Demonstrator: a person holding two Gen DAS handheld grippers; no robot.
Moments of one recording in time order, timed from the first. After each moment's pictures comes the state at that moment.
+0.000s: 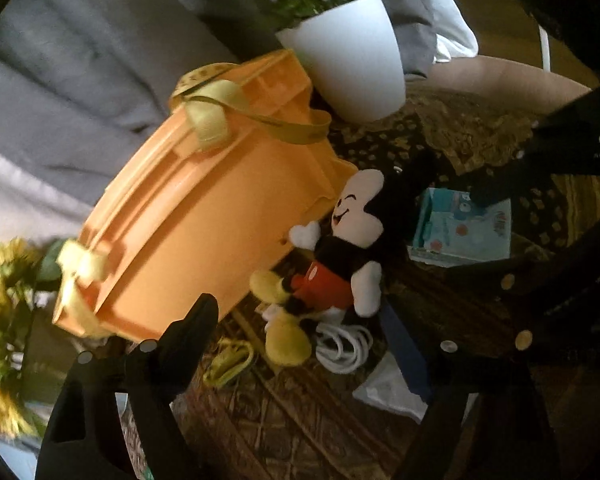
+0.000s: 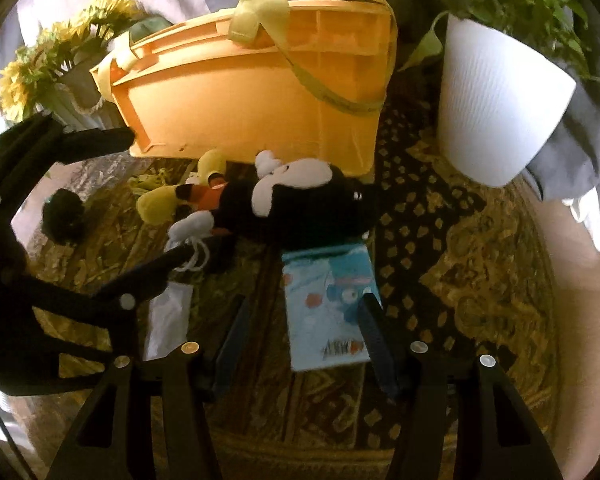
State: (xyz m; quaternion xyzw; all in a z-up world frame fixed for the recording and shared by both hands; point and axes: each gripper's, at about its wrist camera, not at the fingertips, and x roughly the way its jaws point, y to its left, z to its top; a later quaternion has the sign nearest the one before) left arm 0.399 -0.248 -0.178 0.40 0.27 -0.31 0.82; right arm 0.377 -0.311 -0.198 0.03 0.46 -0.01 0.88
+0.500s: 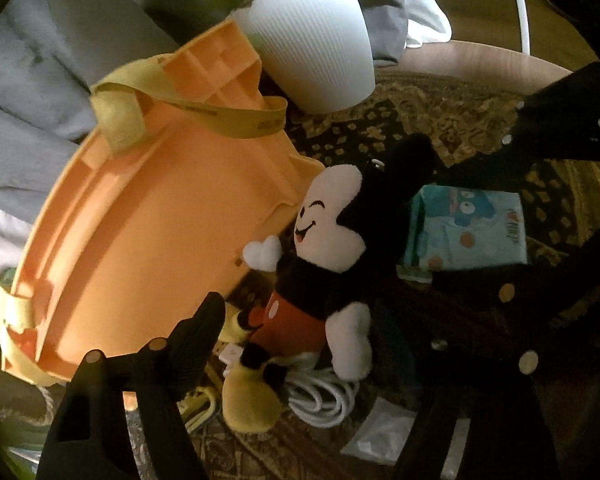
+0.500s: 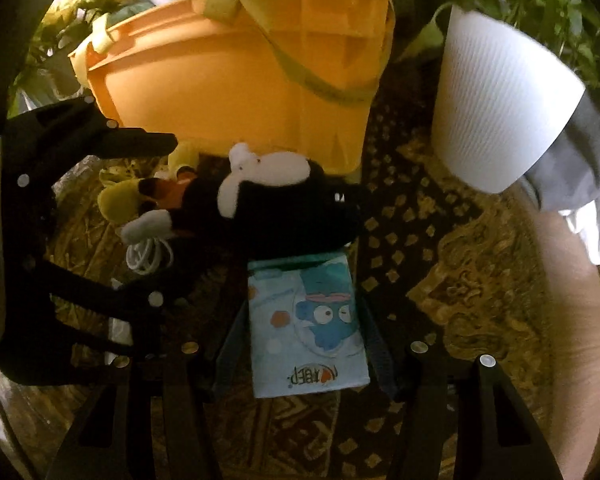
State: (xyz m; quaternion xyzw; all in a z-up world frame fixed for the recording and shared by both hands) left arm 0.422 -0.273 -0.205 0.40 0.29 -0.36 0.79; right arm 0.397 -0.321 -0.212 0.01 0.47 -0.03 0.88
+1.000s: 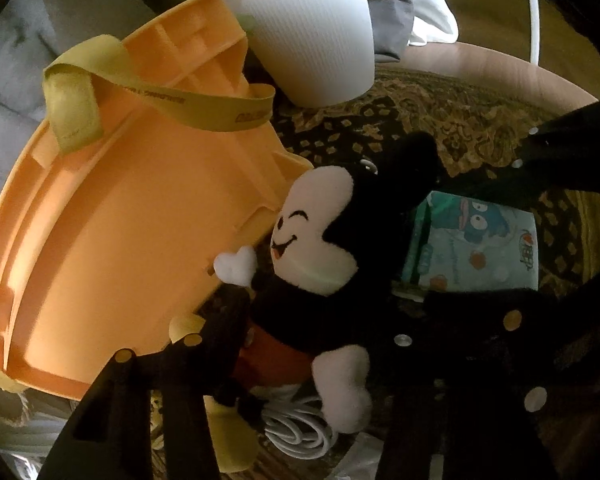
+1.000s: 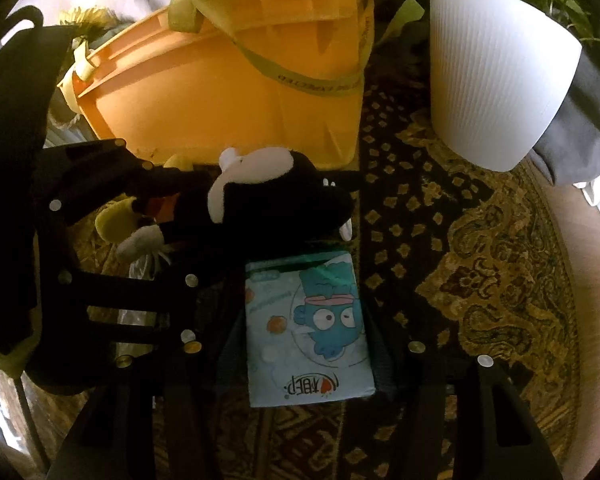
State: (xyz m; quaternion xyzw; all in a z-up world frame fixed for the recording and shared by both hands) left arm 0.433 -0.288 -0.214 0.38 0.32 -0.37 0.78; right arm 0.405 -0.340 -0.221 0.07 0.47 -0.02 0.88
